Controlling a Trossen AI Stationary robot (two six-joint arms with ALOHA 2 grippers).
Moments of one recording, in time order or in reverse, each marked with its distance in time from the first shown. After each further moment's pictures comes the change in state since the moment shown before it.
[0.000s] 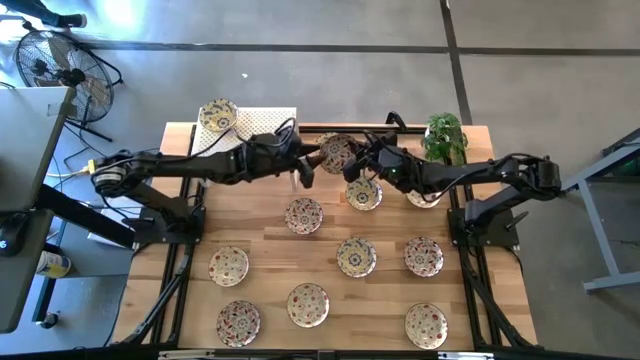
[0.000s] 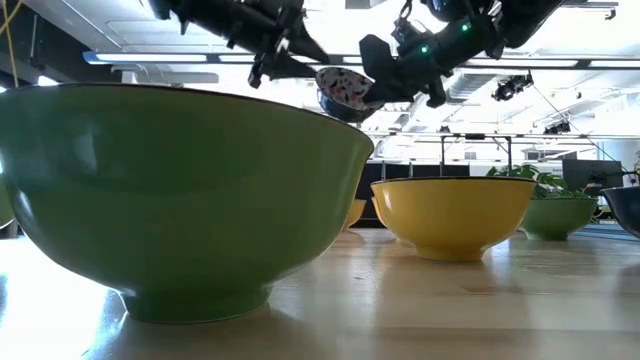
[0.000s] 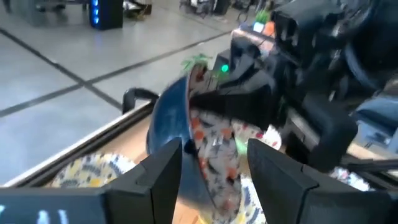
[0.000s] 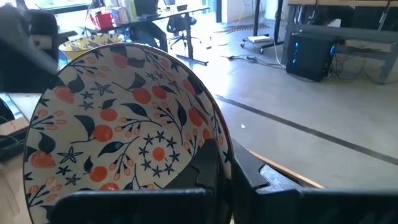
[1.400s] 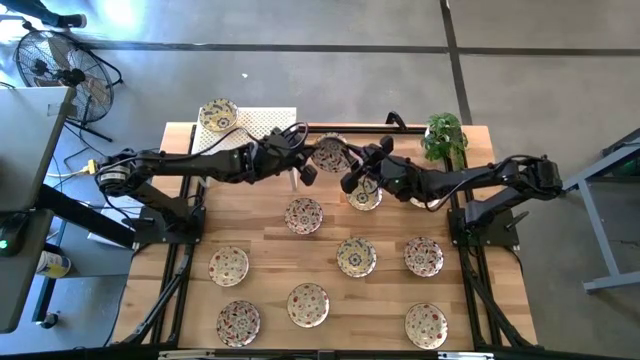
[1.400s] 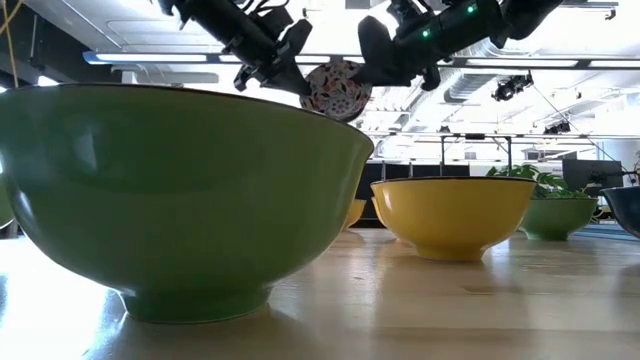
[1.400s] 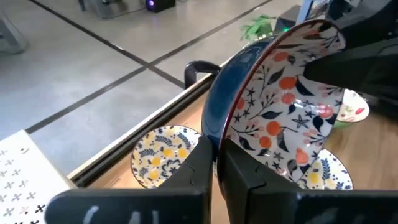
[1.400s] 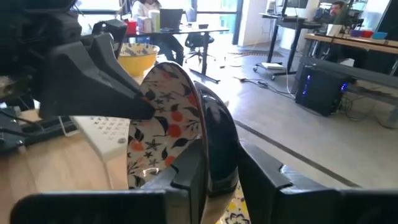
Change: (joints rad) left arm 0.000 0.022 0.055 -0.208 -0.216 0.106; right arm 0.103 -0.001 0.002 0.088 0.028 -0.166
